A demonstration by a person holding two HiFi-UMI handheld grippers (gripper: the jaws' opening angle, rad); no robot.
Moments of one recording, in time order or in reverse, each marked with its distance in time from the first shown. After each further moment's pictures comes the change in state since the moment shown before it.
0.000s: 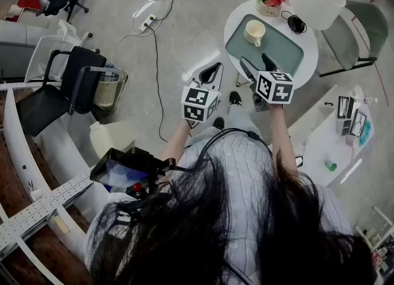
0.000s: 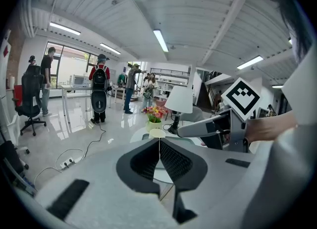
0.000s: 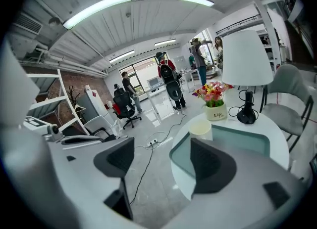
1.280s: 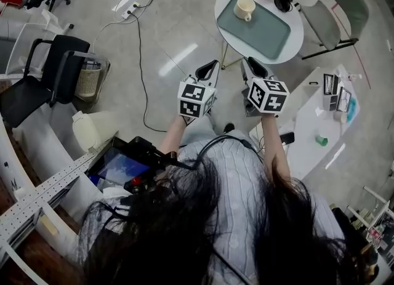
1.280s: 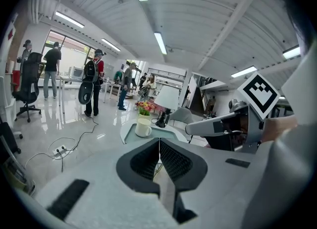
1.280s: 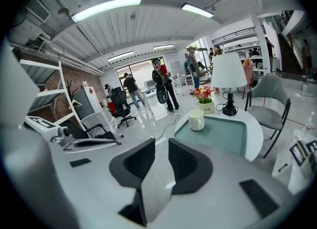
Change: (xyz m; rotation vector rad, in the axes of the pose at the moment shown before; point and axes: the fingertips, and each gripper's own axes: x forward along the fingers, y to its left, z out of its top) left arm -0.092 -0.058 -0.055 -0.068 -0.022 -0.092; right arm -0.110 0.076 -0.073 -0.031 -0.044 -0.115
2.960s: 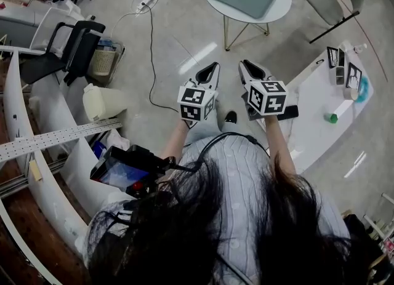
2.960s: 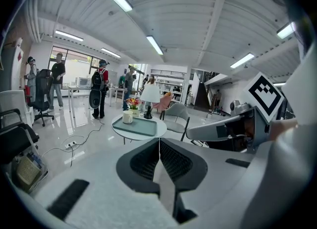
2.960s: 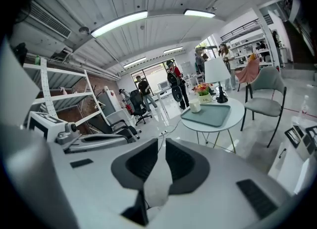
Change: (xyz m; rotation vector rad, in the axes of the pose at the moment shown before) left arm -0.100 -0.214 -0.090 0.062 0.001 0.120; right arm -0.212 -0.018 -0.130 -0.009 -0.018 0.190
